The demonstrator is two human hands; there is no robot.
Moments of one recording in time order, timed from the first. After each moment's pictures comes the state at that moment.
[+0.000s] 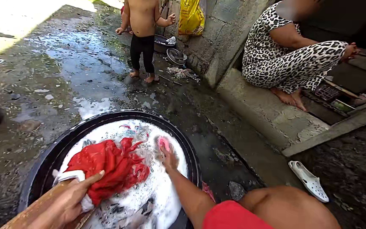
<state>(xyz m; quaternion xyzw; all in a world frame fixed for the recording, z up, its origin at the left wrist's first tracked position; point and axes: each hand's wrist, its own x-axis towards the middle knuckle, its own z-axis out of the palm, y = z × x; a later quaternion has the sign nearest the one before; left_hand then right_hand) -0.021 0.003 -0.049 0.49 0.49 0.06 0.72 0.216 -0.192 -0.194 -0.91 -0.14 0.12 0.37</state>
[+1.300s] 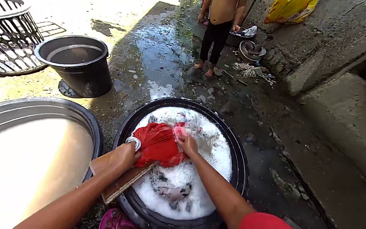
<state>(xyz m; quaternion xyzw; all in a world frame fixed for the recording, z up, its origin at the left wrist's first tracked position) -0.065 0.033 -0.040 0.88 0.40 -0.17 0.21 0.178 -0.093 -0.137 -0.85 -0.35 0.30 0.25</state>
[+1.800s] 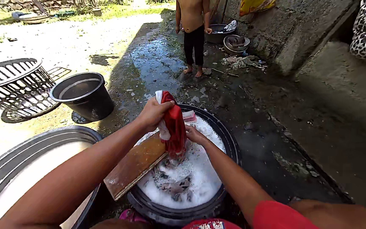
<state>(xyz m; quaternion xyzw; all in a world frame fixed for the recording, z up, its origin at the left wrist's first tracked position) 0.056 -0.047 0.136 0.69 0.23 0.21 0.66 0.217 -0.138 -0.068 -0.64 -0.45 0.36 0.51</state>
